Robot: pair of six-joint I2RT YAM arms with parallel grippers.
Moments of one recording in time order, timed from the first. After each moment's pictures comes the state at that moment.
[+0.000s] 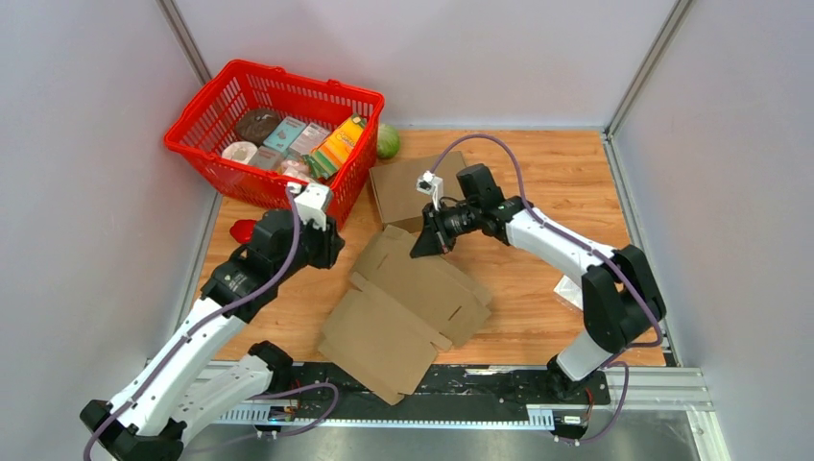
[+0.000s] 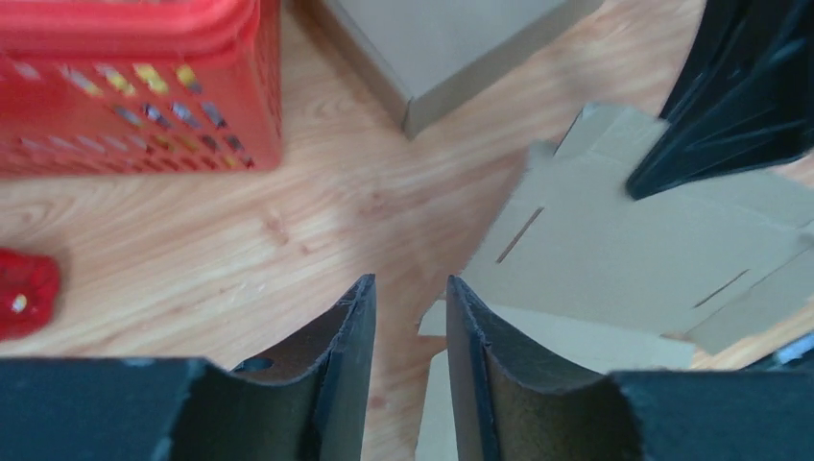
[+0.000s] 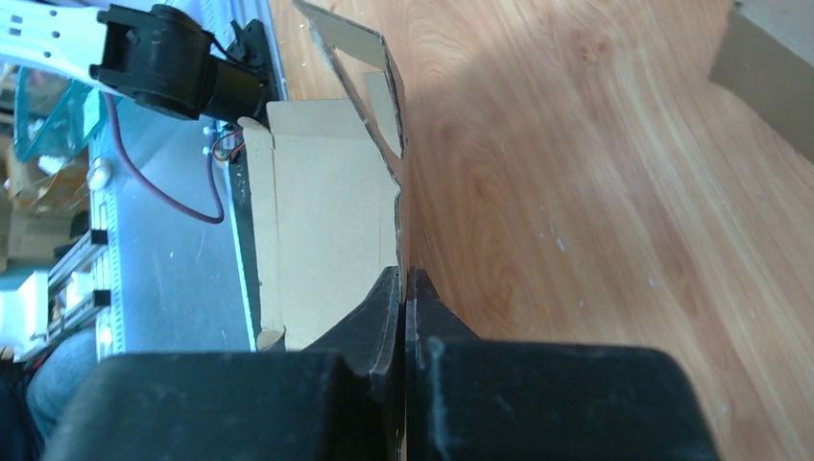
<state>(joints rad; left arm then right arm) -0.57 0.78 0.85 -0.58 -0.07 -0.16 0.57 1.64 1.17 -0.29 -0.93 0.05</state>
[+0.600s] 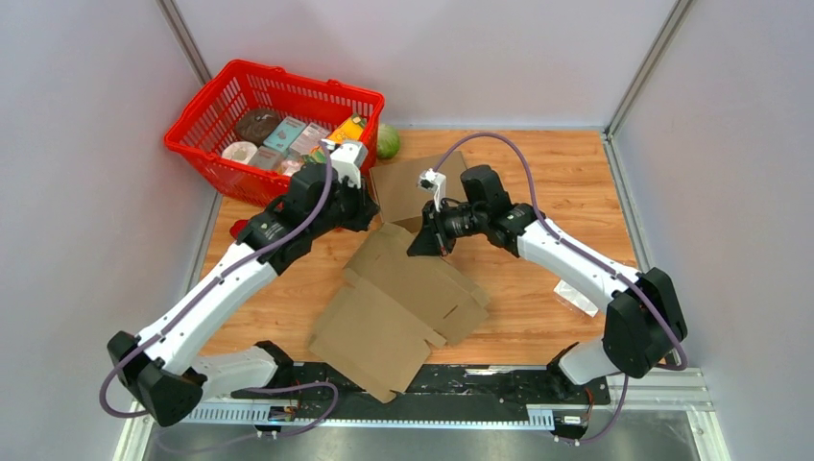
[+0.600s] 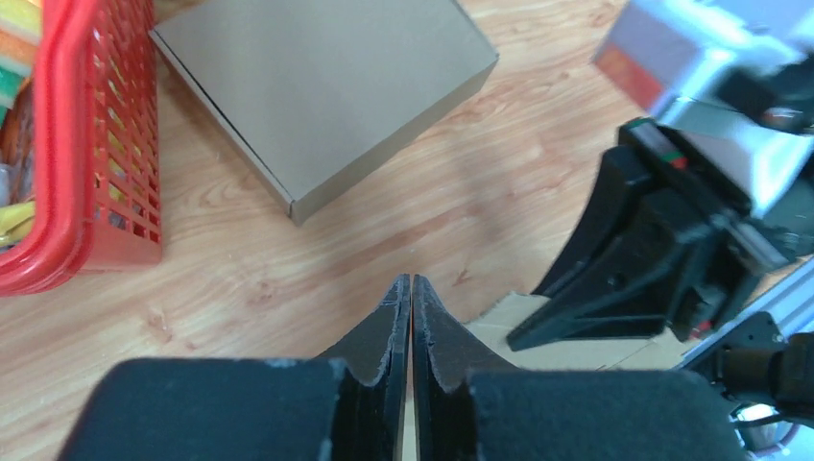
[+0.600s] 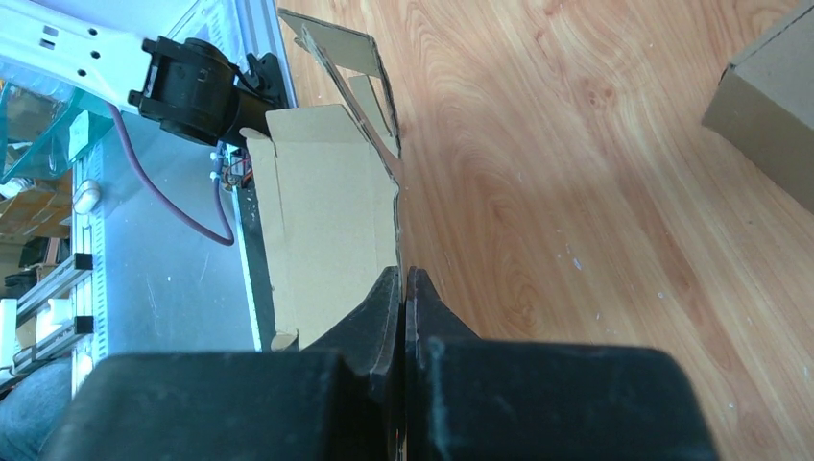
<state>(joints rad) -0.64 1.11 1.18 -0.50 0.00 -0.33 0.62 1.47 1.11 -0.26 -0.80 0.13</state>
